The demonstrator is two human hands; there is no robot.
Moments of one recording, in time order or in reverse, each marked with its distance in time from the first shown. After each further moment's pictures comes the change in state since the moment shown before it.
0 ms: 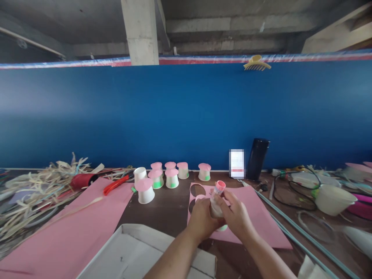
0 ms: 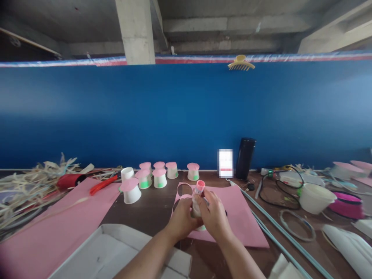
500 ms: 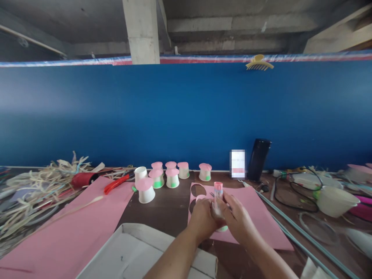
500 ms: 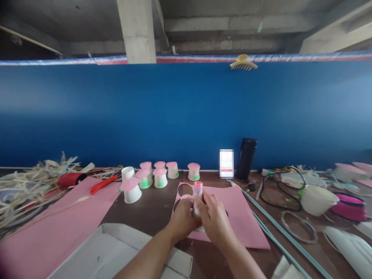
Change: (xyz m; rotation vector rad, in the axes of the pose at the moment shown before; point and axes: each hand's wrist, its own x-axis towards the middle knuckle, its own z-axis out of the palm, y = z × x) left_hand 0.002 -0.003 0.000 0.000 -0.013 0.009; right_hand -0.009 -0.009 -0.008 -0.066 -0.071 -0.075
